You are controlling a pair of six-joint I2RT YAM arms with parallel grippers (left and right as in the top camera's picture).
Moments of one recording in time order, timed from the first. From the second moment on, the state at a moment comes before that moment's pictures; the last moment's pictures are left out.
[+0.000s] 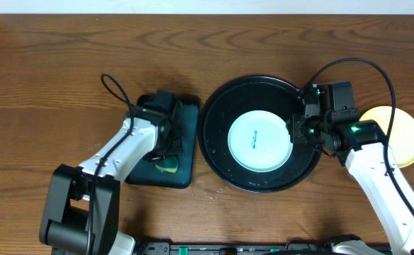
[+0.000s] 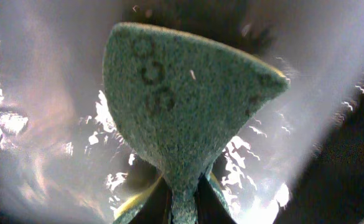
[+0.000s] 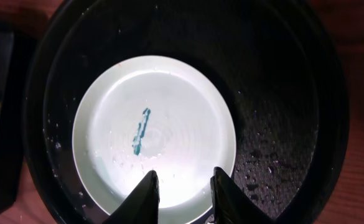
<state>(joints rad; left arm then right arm) -0.30 1.67 0.99 -0.85 0.03 -0.50 0.19 1.34 0.97 -0.69 -0.19 0.17</state>
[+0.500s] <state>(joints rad) -0.34 1.63 1.34 -1.01 0.24 -0.43 0.09 1.64 0.97 -0.69 -0.23 0.18</state>
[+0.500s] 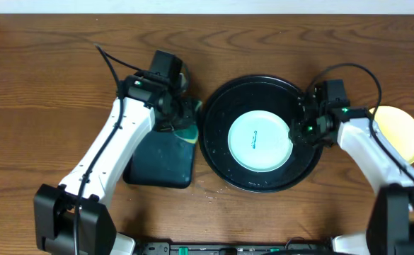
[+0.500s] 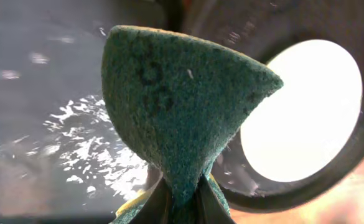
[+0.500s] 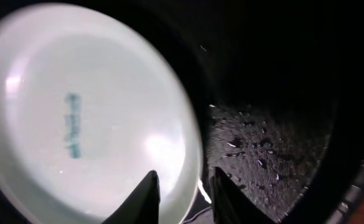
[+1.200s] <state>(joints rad) -0.66 1.85 1.34 -0.63 0.29 -0.61 0.04 1.80 0.98 -0.65 -0.37 0.15</state>
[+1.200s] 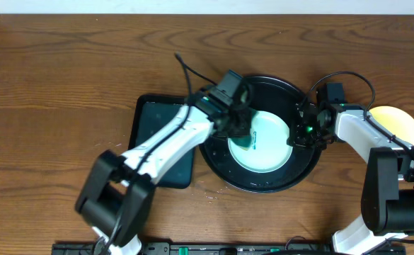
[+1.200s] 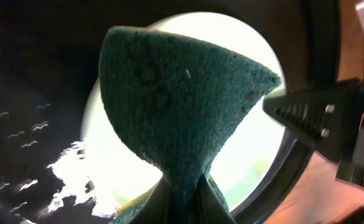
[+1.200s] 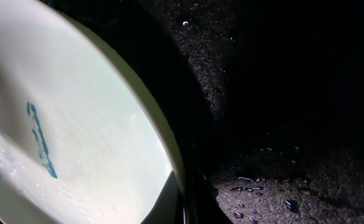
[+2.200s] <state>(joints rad) -0.74 2.06 1.45 -0.83 -0.07 -0.71 0.06 1.80 0.98 -0.66 -0.37 0.18</state>
